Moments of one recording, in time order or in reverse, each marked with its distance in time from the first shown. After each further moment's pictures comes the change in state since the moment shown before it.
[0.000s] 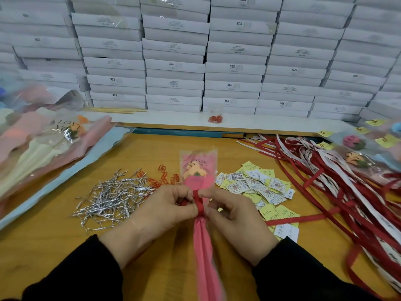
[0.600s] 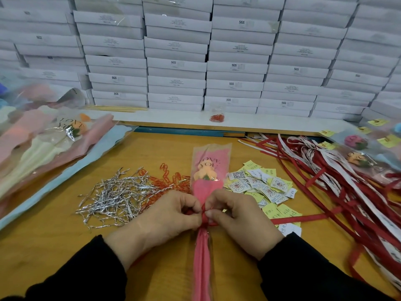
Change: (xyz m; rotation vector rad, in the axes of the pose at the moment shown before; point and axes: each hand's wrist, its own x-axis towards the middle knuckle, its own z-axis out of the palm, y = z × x) left_hand -0.002 -0.003 0.000 0.238 -0.146 0.000; right_hand 0.002 -0.007 -0.008 -0.170 -0.106 0.022
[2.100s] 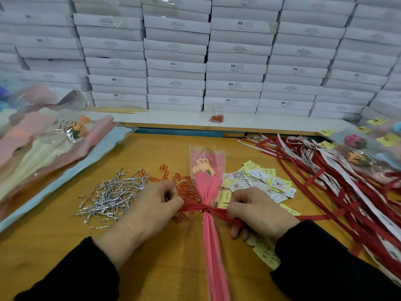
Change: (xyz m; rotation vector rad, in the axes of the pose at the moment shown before) left_hand -0.010 0.007 -0.013 0.219 0.349 -0.073; right_hand 0.004 0.007 -0.023 0.229 -0.131 0.473
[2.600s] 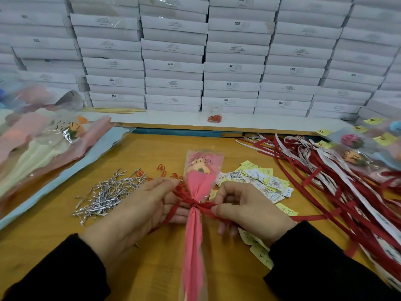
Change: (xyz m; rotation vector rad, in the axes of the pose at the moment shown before) left_hand 0.004 0.002 -0.002 -0.846 -0.216 -0.306; right_hand -0.011 -0.014 0.006 0.196 -0.033 -0.230
